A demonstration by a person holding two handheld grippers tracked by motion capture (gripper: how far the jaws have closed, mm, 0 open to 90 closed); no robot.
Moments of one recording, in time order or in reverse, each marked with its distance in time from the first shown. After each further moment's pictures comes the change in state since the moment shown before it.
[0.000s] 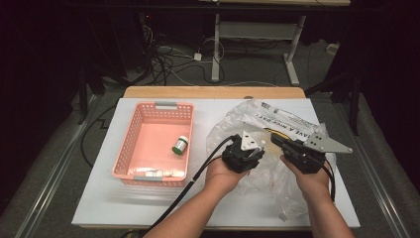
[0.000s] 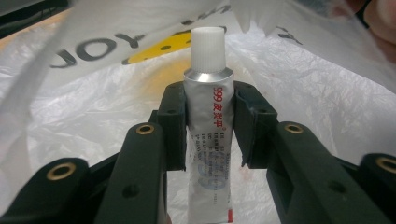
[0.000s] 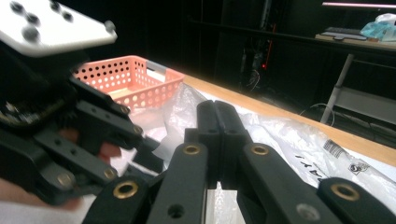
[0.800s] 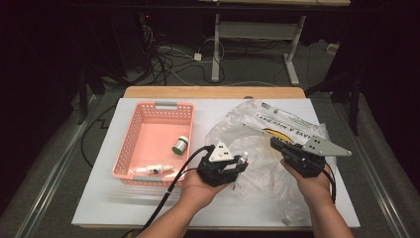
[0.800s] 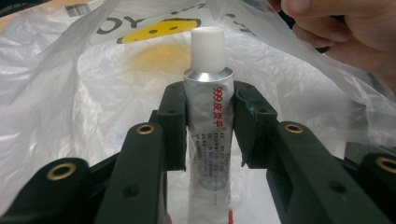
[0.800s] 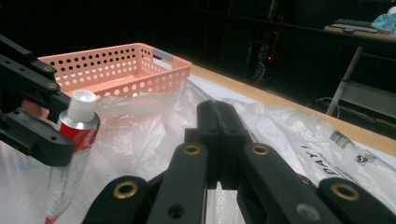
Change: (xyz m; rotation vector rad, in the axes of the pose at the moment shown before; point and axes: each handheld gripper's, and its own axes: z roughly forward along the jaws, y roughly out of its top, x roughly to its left) left arm 0.003 -0.032 -0.068 -0.040 -0.101 -0.038; right arm 0.005 -0.005 -0.004 0.041 0.021 -0.020
